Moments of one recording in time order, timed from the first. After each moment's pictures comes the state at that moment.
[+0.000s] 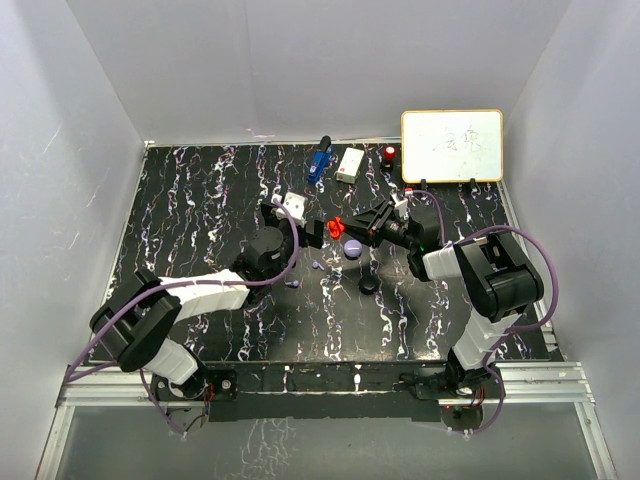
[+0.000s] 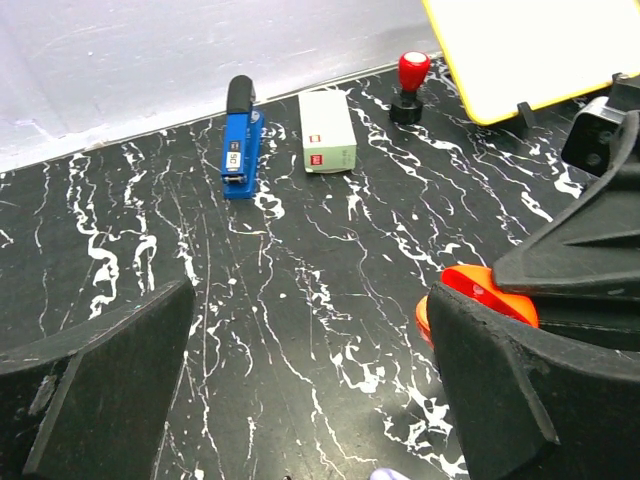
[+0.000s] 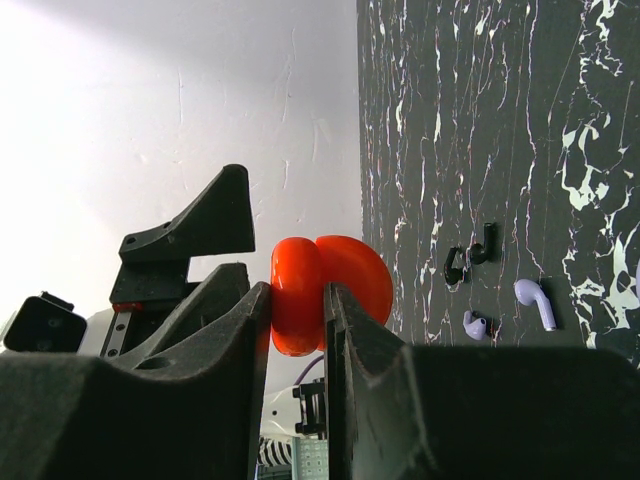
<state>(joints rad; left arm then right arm) -0.79 1.49 0.65 0.82 -0.38 0.03 0.27 1.75 0.63 1.02 -0.70 1.47</state>
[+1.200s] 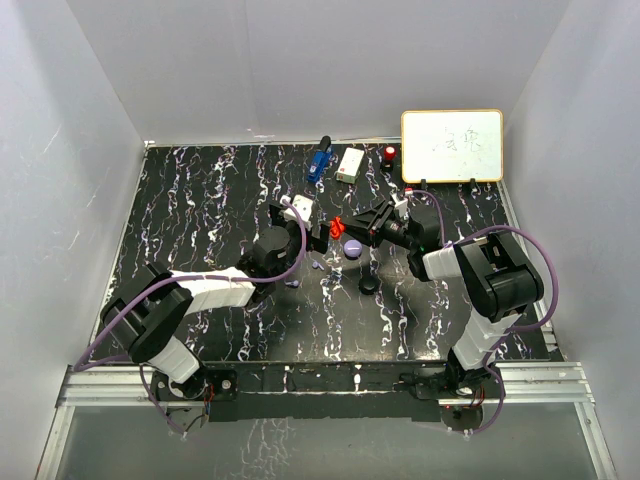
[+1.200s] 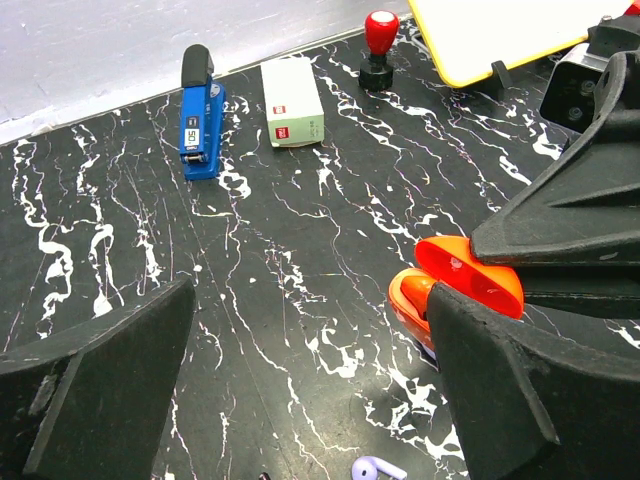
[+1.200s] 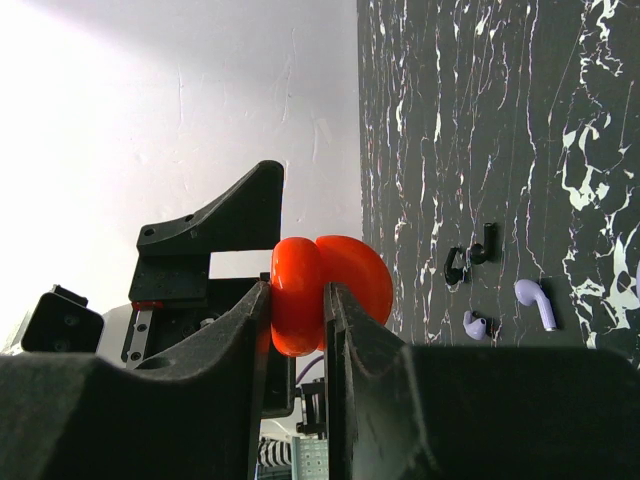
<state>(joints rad) -0.79 1.56 0.66 0.81 -0.31 0.01 0.27 1.75 0.63 1.02 -0.70 1.47</state>
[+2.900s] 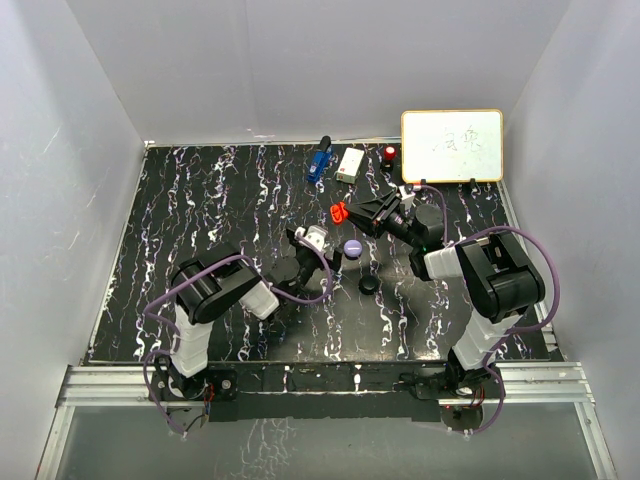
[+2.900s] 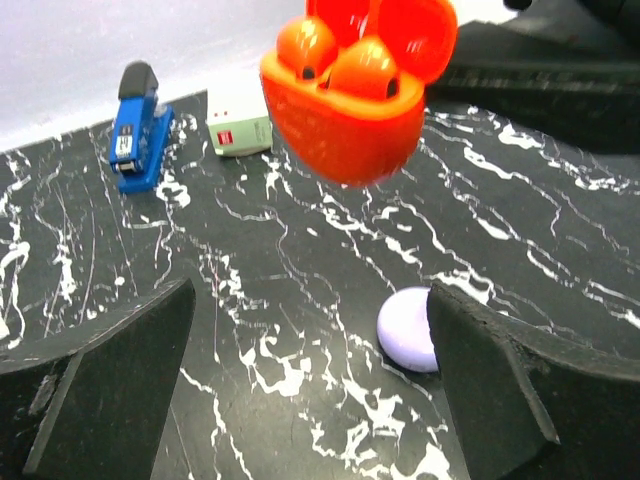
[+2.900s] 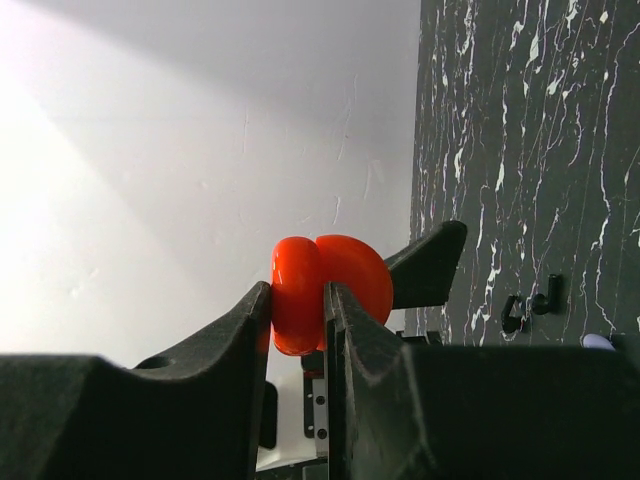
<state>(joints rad) -0.87 1.98 0.58 1.46 -0.33 0.09 0.26 1.75 0.63 1.17 -0.62 1.58</state>
